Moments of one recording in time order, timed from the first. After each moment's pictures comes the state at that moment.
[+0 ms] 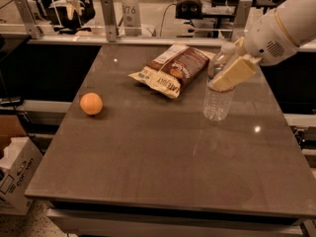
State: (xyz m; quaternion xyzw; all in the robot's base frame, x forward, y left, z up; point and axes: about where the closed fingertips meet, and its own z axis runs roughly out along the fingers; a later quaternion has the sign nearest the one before) arm 0.544 -0.142 0.947 -0.56 0.76 0.16 0.30
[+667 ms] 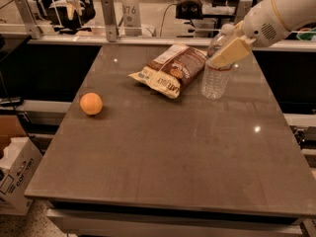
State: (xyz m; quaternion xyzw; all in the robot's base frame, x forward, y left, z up) arm 0.611 -0.153 0.958 -0.52 0.77 0.16 0.34
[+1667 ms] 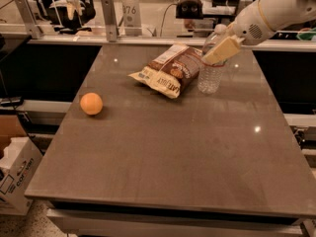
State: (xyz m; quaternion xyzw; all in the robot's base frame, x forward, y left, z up) arm 0.660 -0.153 0.938 -0.52 0.77 0.16 0.34
